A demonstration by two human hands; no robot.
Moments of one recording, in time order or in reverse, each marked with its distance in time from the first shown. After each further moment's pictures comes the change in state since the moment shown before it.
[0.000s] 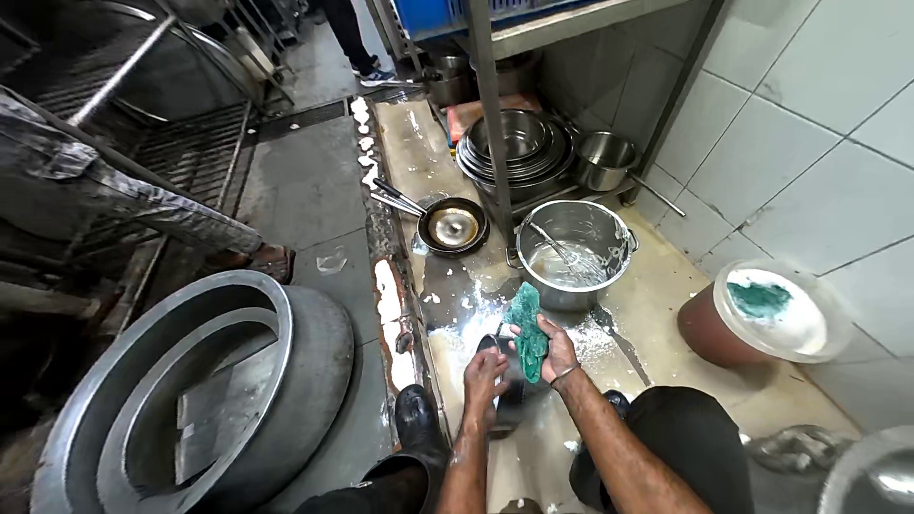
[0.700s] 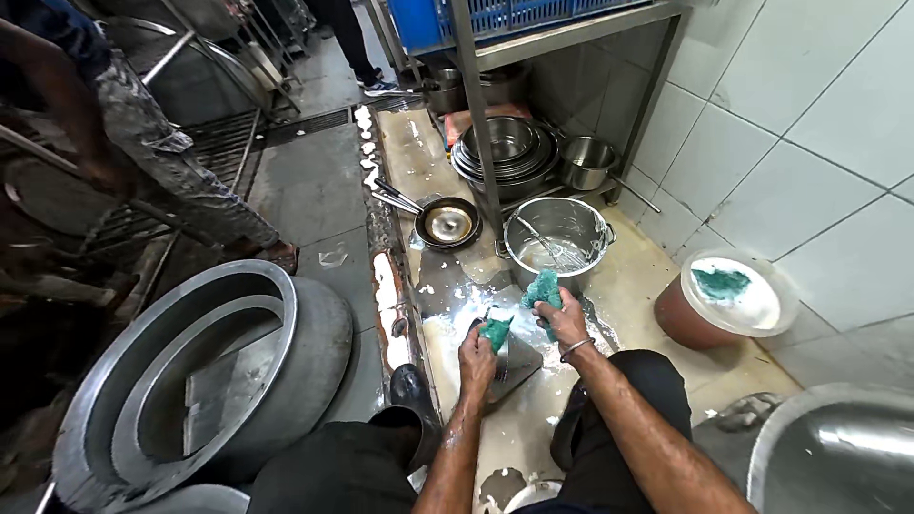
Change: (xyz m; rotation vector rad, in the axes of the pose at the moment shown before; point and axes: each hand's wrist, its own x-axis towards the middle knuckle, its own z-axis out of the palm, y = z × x) left_hand -0.065 0.003 0.018 0.304 0.039 0.410; right_hand -0.084 -0.061 -0.022 -0.788 0.039 -0.337
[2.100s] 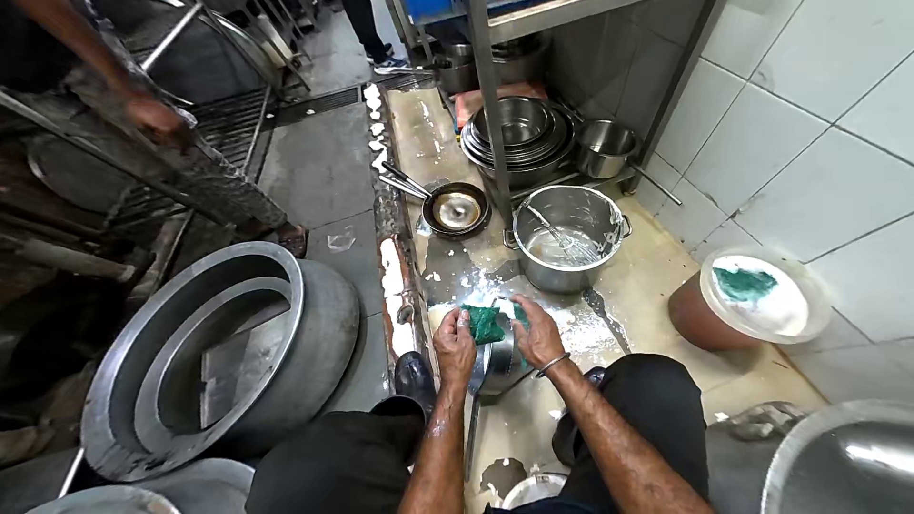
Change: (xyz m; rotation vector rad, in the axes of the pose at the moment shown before) left_hand 0.026 0.005 -0.028 0.117 0.268 0.281; right_hand 0.003 0.027 0.042 -0.627 -0.191 -0.356
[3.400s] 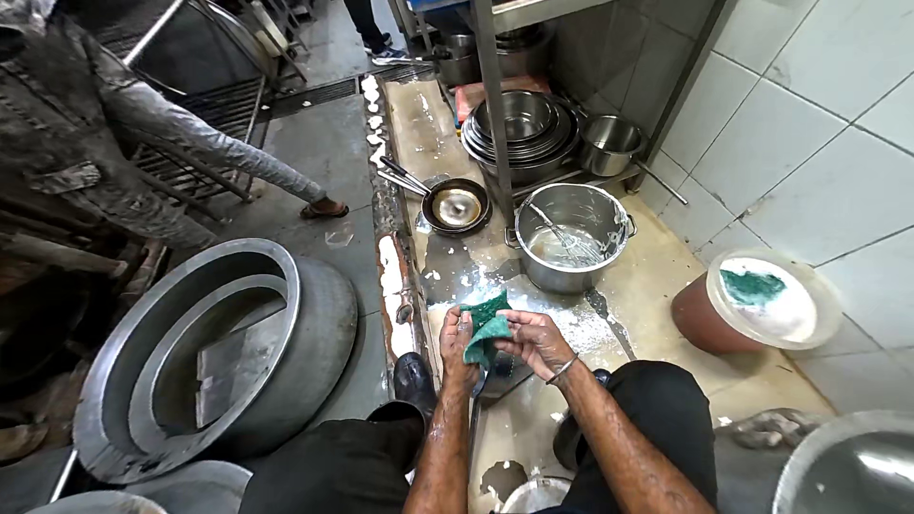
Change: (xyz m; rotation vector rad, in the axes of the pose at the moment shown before) left_hand 0.003 -0.002 0.007 -0.743 -0.185 -0.114; right_hand 0.000 -0.019 -0.010 1.286 -0.289 0.354
